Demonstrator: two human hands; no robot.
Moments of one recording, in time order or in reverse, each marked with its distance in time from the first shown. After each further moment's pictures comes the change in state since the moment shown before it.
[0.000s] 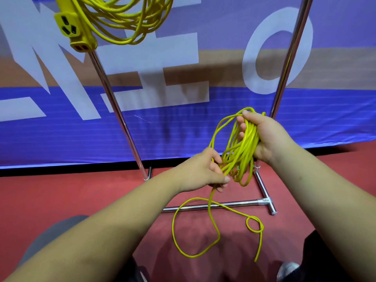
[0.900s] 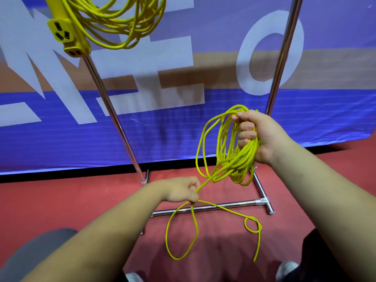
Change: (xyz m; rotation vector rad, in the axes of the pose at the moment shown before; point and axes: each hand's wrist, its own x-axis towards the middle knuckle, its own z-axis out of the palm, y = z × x) left_hand 0.019 -0.099 -0.036 0.477 -0.101 -0.254; right_hand -0.010 -0.010 -0.003 -0.041 -0.128 0.094
